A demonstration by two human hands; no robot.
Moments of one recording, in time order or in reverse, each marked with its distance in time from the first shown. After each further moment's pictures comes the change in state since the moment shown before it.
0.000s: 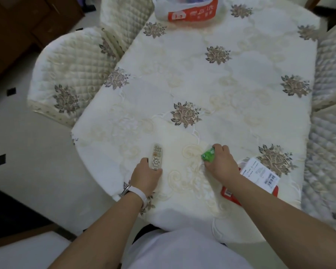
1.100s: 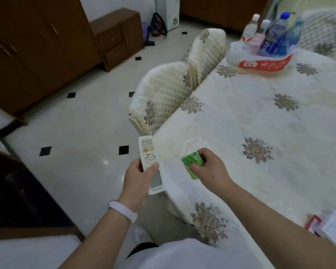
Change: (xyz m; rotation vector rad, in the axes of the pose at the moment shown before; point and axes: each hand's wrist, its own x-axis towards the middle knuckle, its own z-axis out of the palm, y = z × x) left_hand -0.014 -0.115 -0.233 -0.866 0.240 0.031; right_hand -0.065 -0.302 0.037 0.387 -0.120 -0.335
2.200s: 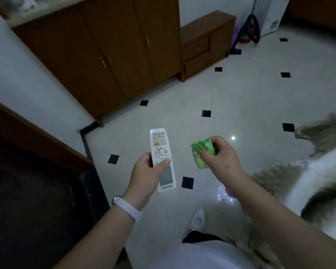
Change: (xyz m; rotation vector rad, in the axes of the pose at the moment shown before) left_hand 0.366 0.160 -0.289 -0.043 0.260 0.005; right_hand 0.380 -0.319 0.268 0.367 -0.205 -0.142
